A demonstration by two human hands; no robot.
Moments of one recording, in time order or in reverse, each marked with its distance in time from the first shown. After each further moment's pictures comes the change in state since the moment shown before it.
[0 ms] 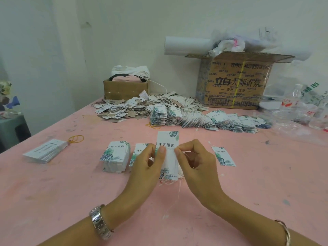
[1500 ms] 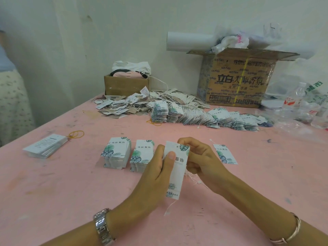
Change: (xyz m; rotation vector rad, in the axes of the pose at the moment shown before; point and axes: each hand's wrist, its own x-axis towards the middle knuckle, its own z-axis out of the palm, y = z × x) left_hand -0.019 -0.002 0.010 -0.120 -0.179 0.070; right_hand 0.023 0.000 -0.018 0.559 -0.401 0.526
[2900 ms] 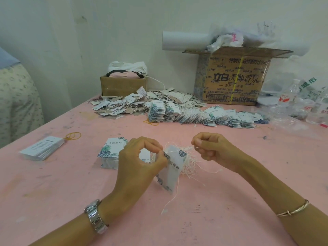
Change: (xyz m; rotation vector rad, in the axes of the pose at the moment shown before) left_hand 0.011 0.009 -0.025 0.363 0.291 0.229; right_hand 0.015 -0.014 -0.078 -0.150 -0.097 0.115
